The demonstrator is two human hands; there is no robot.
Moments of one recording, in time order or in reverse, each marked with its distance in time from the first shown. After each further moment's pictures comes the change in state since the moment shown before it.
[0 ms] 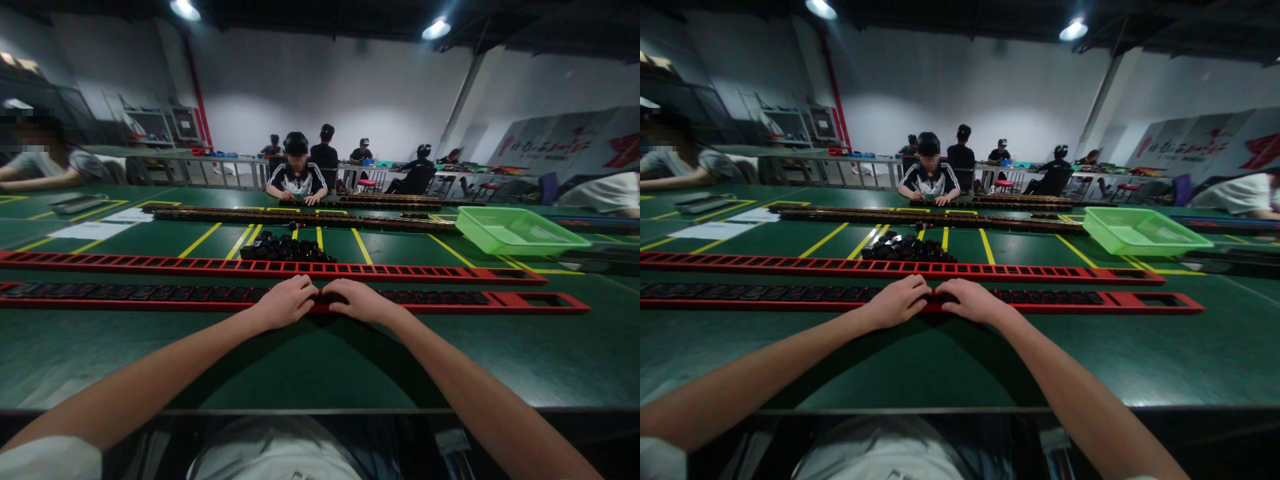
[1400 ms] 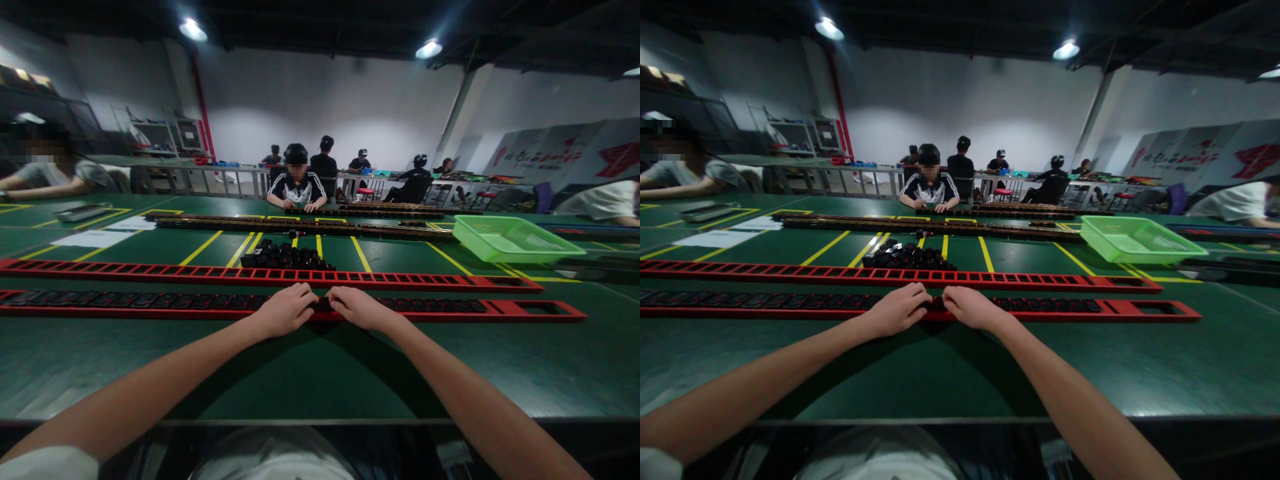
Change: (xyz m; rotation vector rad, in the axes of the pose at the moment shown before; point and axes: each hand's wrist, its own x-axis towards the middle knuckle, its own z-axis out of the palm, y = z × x) left_hand 0.000 0.001 -0.001 0.011 0.007 -0.001; right_hand 0.005 0.000 0.002 -0.053 0.021 0.107
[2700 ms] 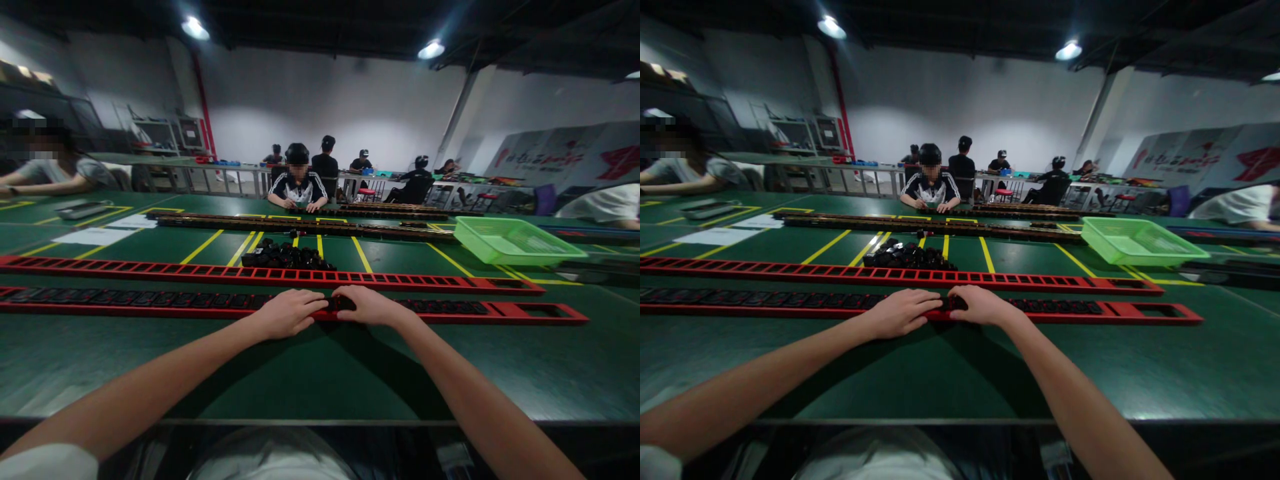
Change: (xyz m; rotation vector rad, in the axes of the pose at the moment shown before) left_hand -0.002 -0.002 0.003 0.064 -0.107 0.128; right_hand -0.008 0.008 -0.019 0.014 -0.122 0.070
